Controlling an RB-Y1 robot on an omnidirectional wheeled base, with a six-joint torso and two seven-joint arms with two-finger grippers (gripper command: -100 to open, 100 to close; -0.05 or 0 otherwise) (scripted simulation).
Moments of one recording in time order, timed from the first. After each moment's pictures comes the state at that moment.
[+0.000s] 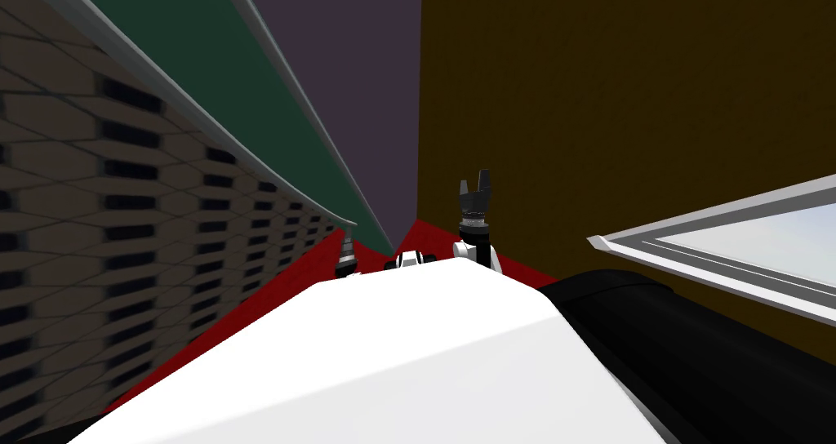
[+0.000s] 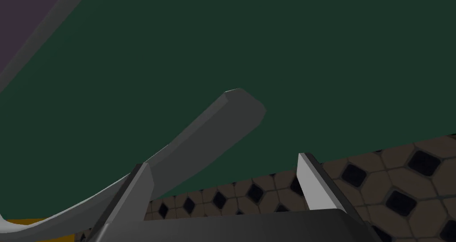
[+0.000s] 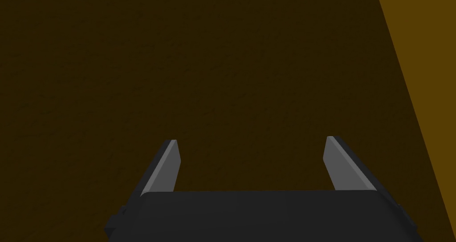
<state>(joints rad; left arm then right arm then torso) 0.21 0.09 0.18 -1.10 -0.08 -0.97 -0.30 0.52 0.02 0.05 -2.36 0.11 -0.48 -0.10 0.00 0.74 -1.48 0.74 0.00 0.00</state>
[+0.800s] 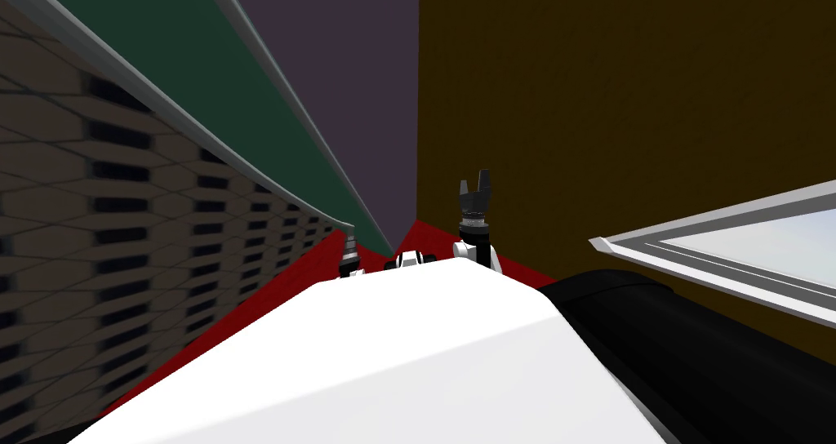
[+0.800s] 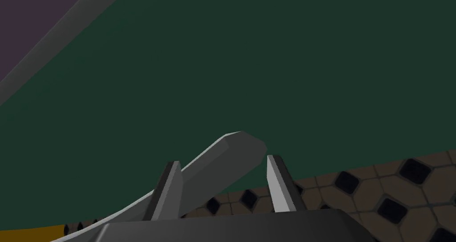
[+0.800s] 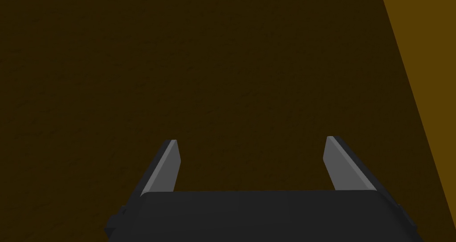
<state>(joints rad) 0.17 0.07 0.19 -1.07 -0.08 -0.95 -0.31 0.52 0.02 0.05 -2.36 0.11 -0.48 -0.10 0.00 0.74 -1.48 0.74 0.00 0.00</state>
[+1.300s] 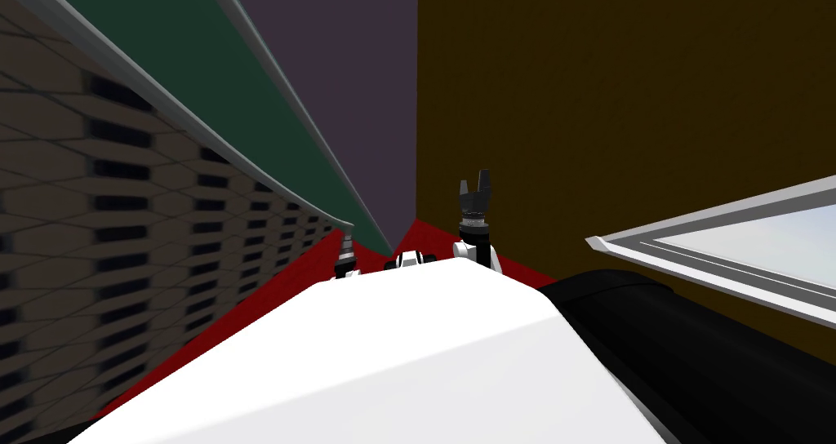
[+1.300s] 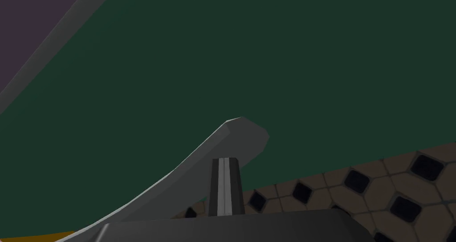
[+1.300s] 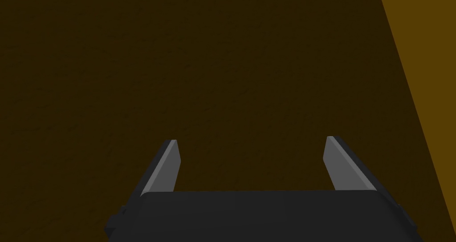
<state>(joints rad) 0.17 0.11 0.19 -1.09 -0.09 -0.93 -0.30 0.52 0.02 0.05 -2.36 0.11 -0.48 -0.10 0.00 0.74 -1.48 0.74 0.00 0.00</state>
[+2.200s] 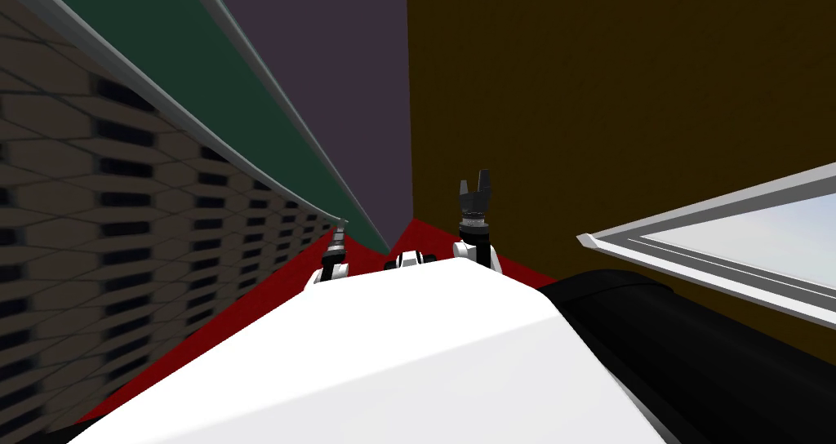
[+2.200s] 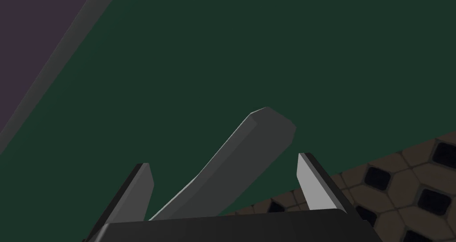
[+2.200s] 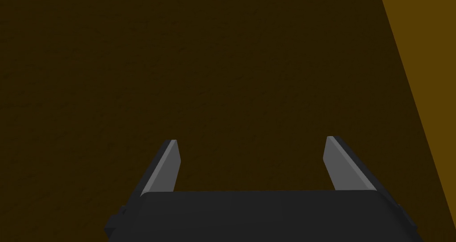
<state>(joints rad) 0.13 0.24 0.21 -1.17 -0.13 -0.73 -0.27 0.52 0.02 0.05 -2.36 0.11 -0.48 -0.10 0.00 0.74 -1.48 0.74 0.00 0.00</state>
